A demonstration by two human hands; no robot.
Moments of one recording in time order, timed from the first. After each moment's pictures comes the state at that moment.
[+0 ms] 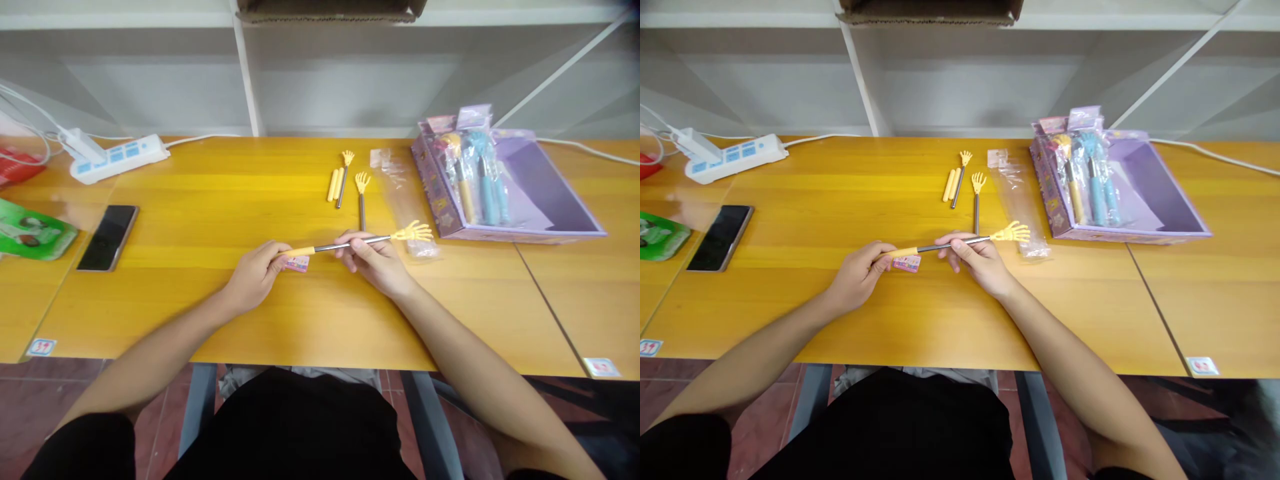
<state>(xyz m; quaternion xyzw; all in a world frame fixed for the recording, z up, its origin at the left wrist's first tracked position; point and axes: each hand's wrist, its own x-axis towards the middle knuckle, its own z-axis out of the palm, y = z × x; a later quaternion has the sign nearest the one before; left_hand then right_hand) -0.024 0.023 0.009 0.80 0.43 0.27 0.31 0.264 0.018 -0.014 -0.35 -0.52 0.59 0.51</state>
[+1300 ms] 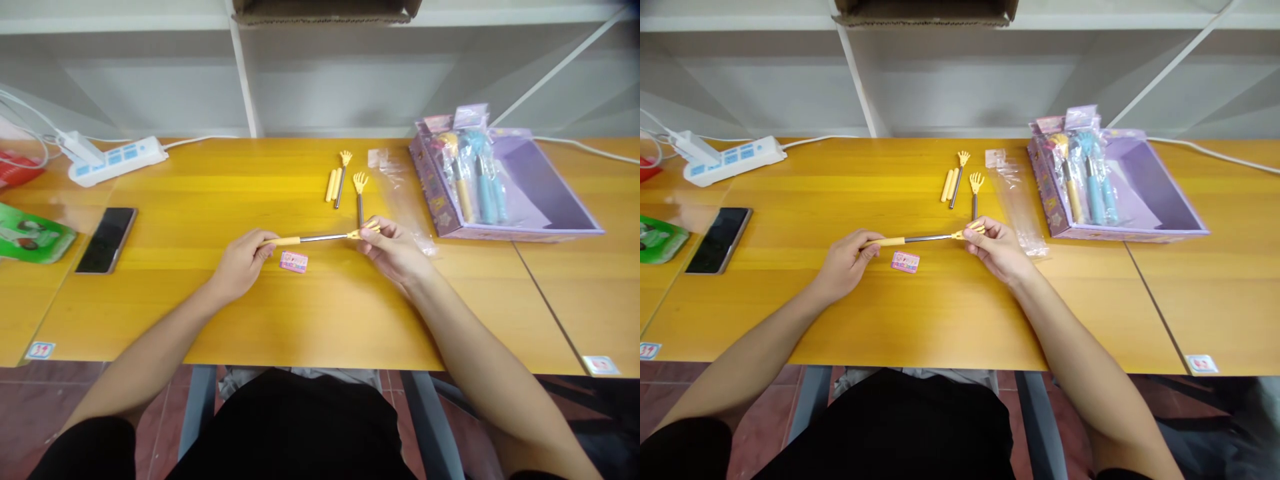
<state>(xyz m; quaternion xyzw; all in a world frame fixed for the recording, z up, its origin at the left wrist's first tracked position) -0.040 0.044 0.018 0.81 0.46 0.27 0.25 0.294 0.038 -0.008 -0.44 -0.38 0.61 0.53</state>
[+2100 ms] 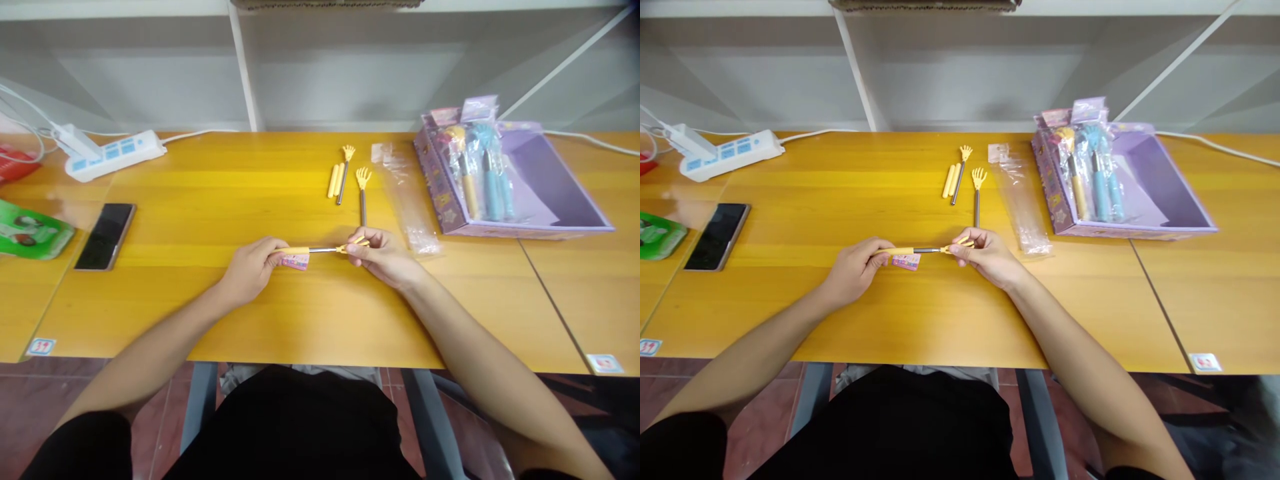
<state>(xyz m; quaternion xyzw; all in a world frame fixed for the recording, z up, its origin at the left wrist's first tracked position) -0.030 0.031 0.009 0.82 0.45 0.23 0.28 0.283 0.027 -0.020 -0.43 -0.43 0.65 0.45</state>
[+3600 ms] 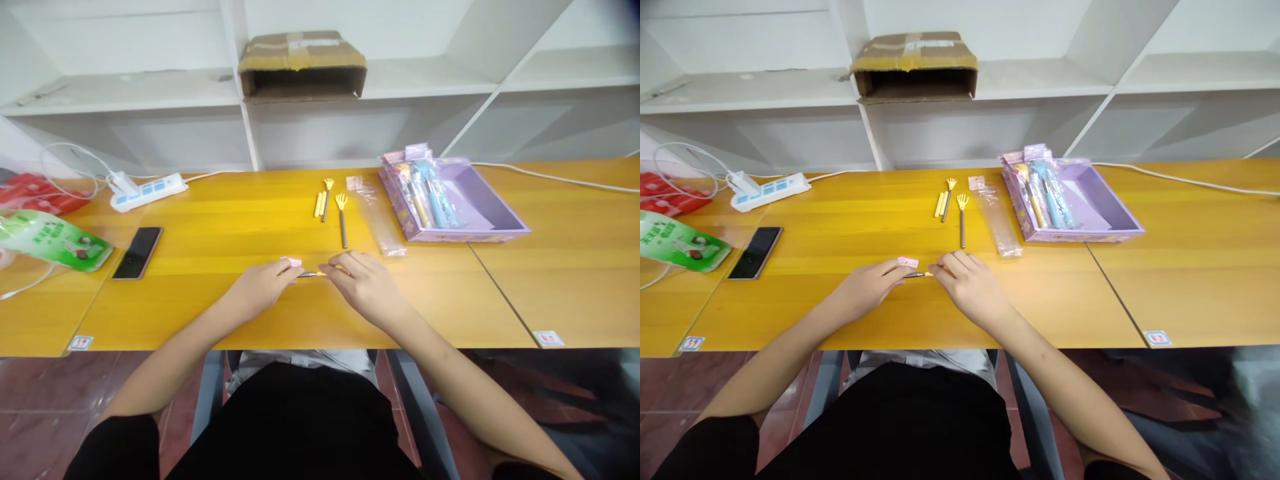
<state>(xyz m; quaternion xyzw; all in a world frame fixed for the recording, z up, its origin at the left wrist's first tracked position) -0.016 -0.017 0.057 0.93 0.36 0.05 0.12 0.256 -0.057 0.045 -0.41 -0.88 -0.12 0.23</state>
